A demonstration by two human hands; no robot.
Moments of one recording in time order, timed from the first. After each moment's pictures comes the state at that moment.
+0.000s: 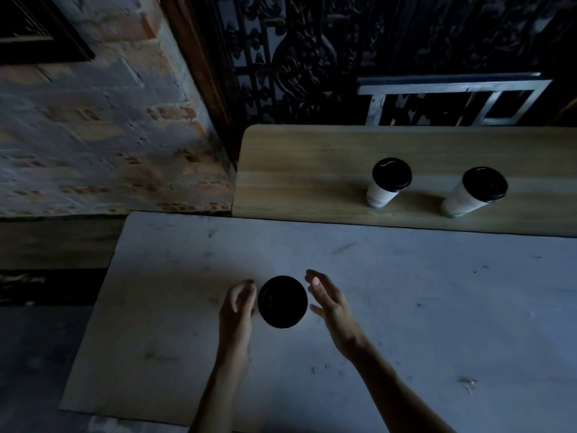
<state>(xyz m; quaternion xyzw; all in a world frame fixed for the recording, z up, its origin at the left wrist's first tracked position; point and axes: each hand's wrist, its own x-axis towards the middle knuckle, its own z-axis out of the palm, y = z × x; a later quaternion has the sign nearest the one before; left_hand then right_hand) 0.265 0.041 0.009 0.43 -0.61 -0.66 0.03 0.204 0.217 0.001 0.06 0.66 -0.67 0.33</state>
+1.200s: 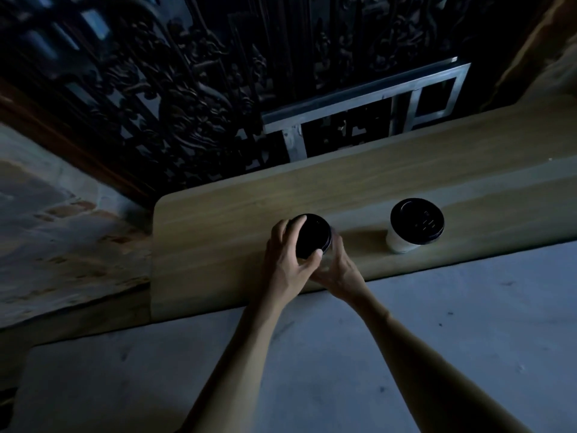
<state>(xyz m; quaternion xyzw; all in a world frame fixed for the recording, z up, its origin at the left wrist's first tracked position) -0.047 0.210 -0.001 0.03 -0.92 -0.37 -0.08 -0.052 0.354 -0.079 -0.02 0.83 -0.55 0.13</state>
